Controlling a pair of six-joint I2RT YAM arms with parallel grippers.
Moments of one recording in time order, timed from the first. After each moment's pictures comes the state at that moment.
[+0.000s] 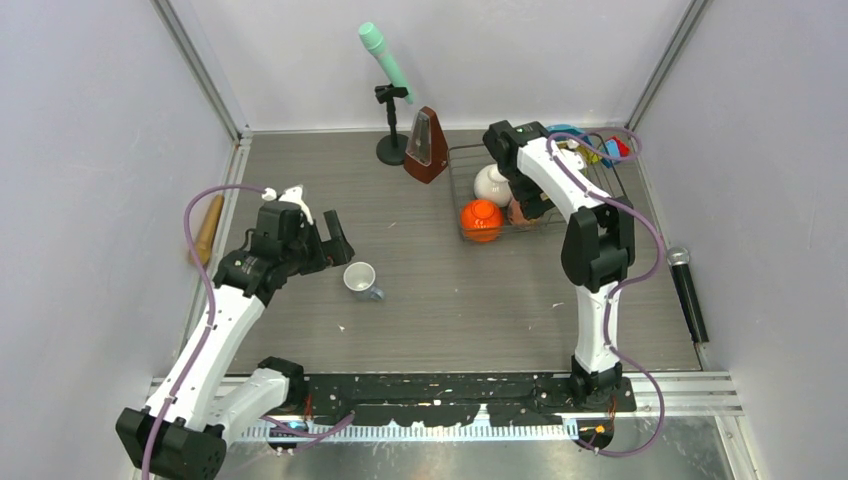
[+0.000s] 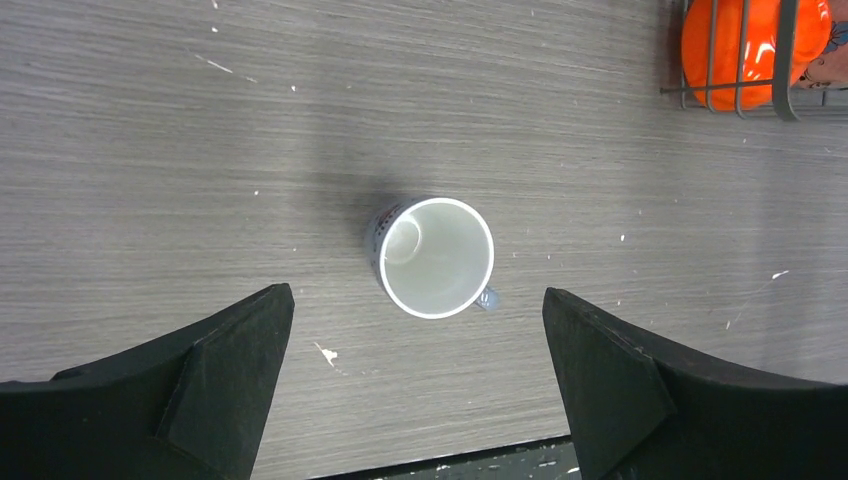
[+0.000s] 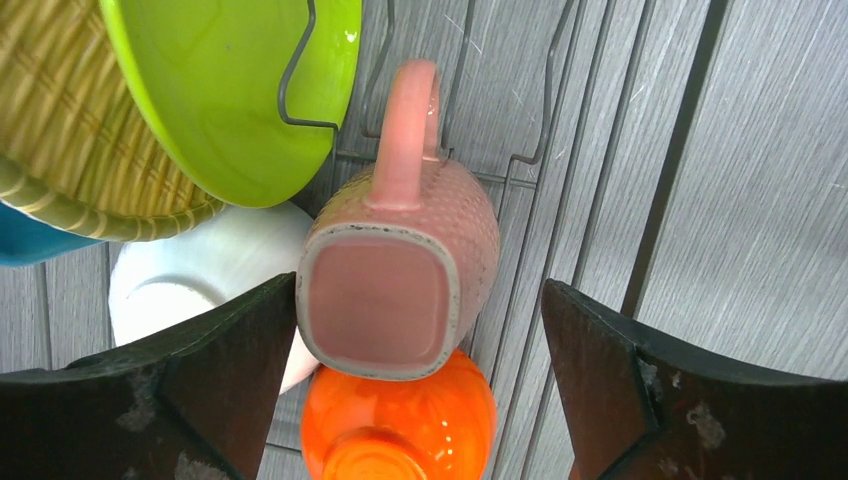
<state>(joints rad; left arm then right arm) -0.28 0.93 0.94 -0.76 0.01 -0.48 0.36 2.09 1.92 -1.34 0.67 1.70</state>
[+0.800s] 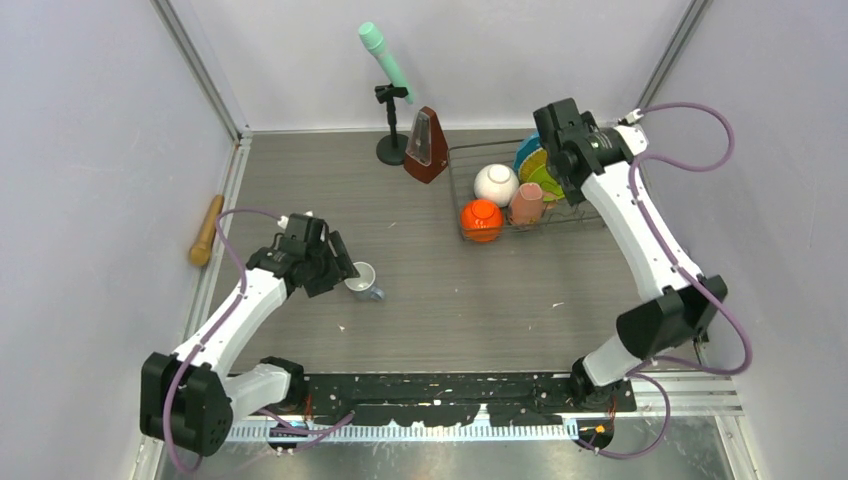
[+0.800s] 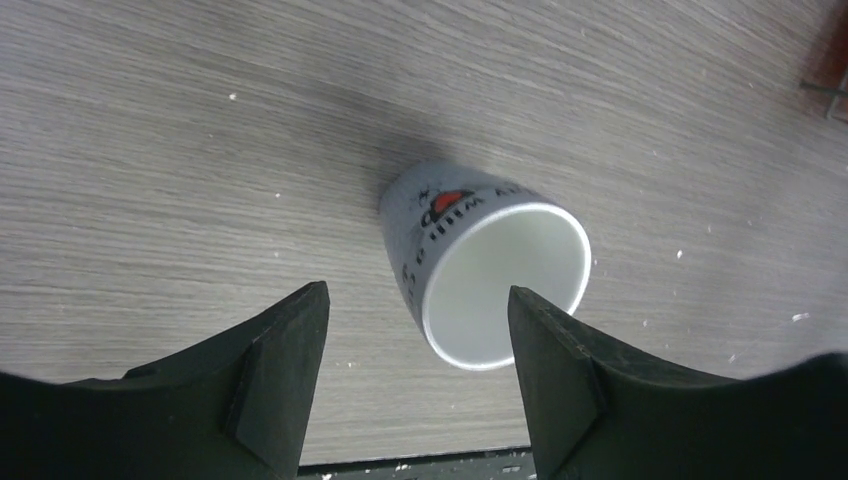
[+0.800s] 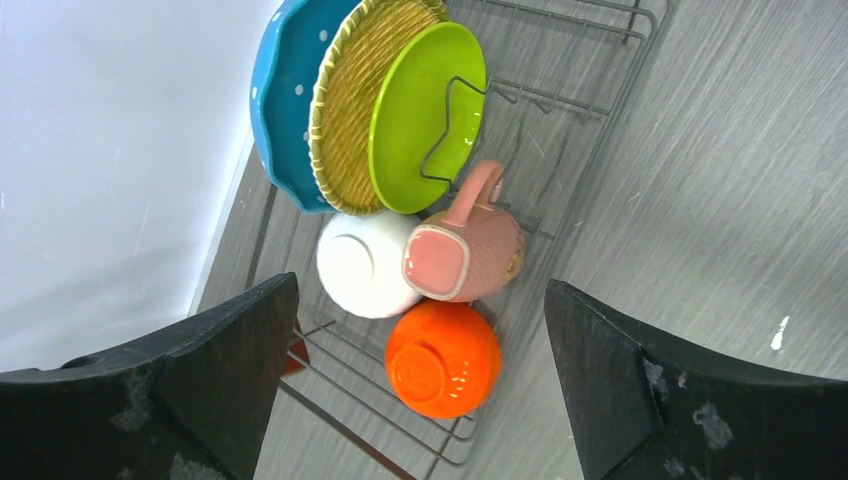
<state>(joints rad) -0.28 1.08 0.76 -0.67 0.04 -0.69 0.34 1.62 1.80 -1.19 0.74 1.41</state>
